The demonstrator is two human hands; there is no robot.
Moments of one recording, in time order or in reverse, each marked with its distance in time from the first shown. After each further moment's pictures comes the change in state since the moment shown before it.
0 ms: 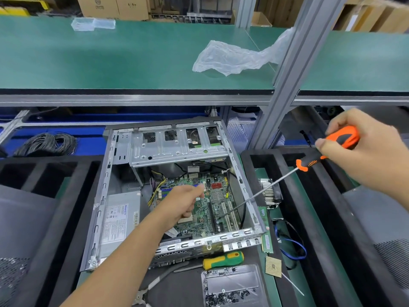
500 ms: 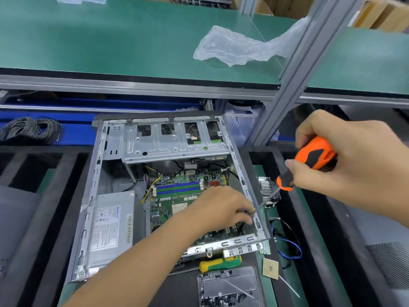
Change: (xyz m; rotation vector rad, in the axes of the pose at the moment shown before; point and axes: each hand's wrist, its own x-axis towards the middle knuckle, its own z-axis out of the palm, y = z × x) left_hand -0.008 0.042 0.062 1.034 -0.288 0.787; right_hand 0.002 -0.071 0.012 -0.159 -0.187 -0.431
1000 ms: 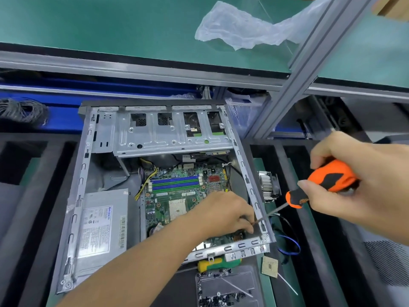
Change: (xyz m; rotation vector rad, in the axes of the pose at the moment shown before) left_hand 0.003 -0.012 0.016 -0.112 -0.074 0.001; right_hand -0.009 0.000 0.016 -0.013 -0.098 0.021
